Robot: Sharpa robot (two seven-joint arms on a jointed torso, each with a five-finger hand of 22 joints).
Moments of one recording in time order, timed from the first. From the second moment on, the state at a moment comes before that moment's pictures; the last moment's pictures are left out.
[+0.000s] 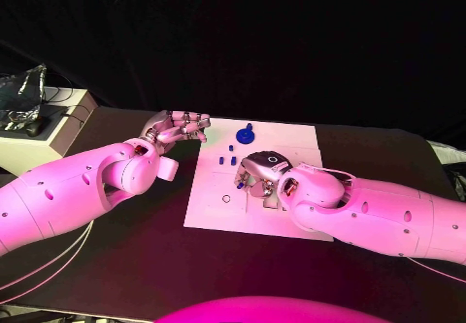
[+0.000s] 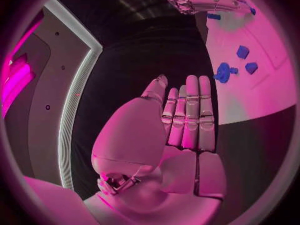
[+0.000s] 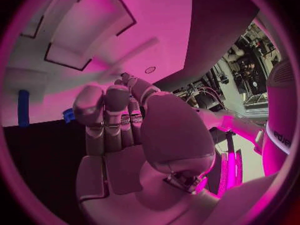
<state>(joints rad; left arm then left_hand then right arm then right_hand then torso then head) 1.05 -0.85 0.15 1.43 -0.24 -0.23 0.31 1.47 -0.01 -0.04 0.07 0.32 1.05 0.14 0.07 0.06 1.11 0.12 0.10 0.06 1.07 0.05 0.72 0.26 0.12 1.04 0.06 0.26 0.95 1.16 -0.61 -0.13 1.58 -1.72 -0.32 -0.30 1.35 -0.04 0.41 -0.15 0.16 1.23 0.10 0.07 0.10 1.28 0.07 0.06 0.06 1.43 -0.05 0.98 0.57 0.10 1.46 -0.06 0.84 1.31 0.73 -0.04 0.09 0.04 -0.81</state>
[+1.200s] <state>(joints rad) 1.05 -0.85 0.15 1.42 -0.24 -0.23 0.29 1.47 -0.01 -0.05 0.08 0.32 1.04 0.15 0.07 0.06 1.10 0.12 0.10 0.06 1.07 0.05 0.72 0.26 0.12 1.05 0.06 0.25 0.95 1.15 -0.62 -0.13 1.57 -1.71 -0.33 -0.28 1.33 -0.12 0.25 -0.11 0.30 1.13 0.11 0.07 0.07 1.15 0.09 0.06 0.06 1.42 -0.03 0.96 0.54 0.14 1.47 -0.04 0.61 1.31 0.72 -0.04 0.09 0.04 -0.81</state>
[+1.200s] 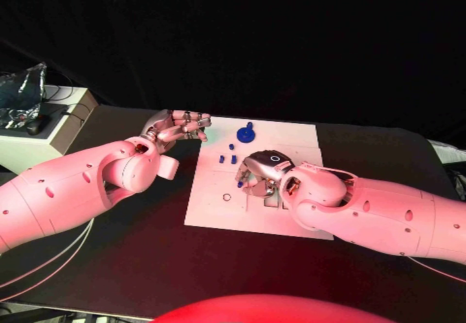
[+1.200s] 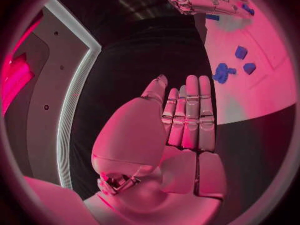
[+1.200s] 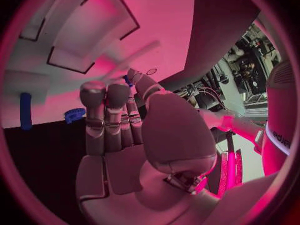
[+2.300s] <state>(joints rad) 1.05 -0.86 0.15 1.44 -0.24 -0.23 0.32 1.48 -0.01 -0.06 0.07 0.33 1.04 0.15 0.07 0.06 1.12 0.11 0.11 0.06 1.07 0.05 0.71 0.26 0.12 1.05 0.06 0.24 0.94 1.25 -0.88 -0.11 1.56 -1.42 -0.39 -0.14 1.39 -0.11 0.00 -0.06 0.31 1.06 0.12 0.07 0.07 1.12 0.09 0.06 0.06 1.42 -0.02 1.00 0.55 0.15 1.47 -0.03 0.56 1.31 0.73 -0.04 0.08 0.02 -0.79</state>
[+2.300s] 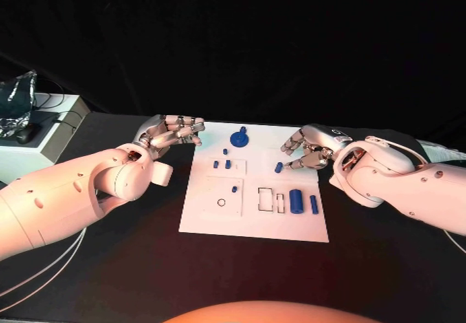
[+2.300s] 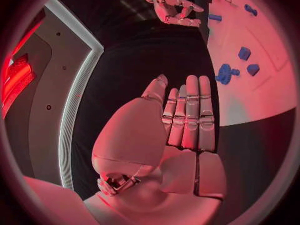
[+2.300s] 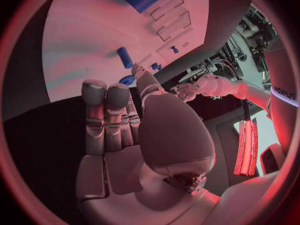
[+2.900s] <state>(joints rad) 1.05 -0.87 0.15 1.44 -0.24 -0.23 0.33 1.48 -0.01 -0.06 0.07 0.33 1.04 0.15 0.07 0.06 1.12 0.11 0.11 0.06 1.06 0.06 0.71 0.26 0.10 1.05 0.06 0.23 0.94 1.25 -0.81 -0.12 1.50 -1.53 -0.30 -0.16 1.41 -0.09 0.06 -0.05 0.26 1.07 0.13 0.07 0.07 1.16 0.08 0.06 0.06 1.42 -0.02 1.00 0.55 0.15 1.46 -0.03 0.57 1.31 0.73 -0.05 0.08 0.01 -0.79</state>
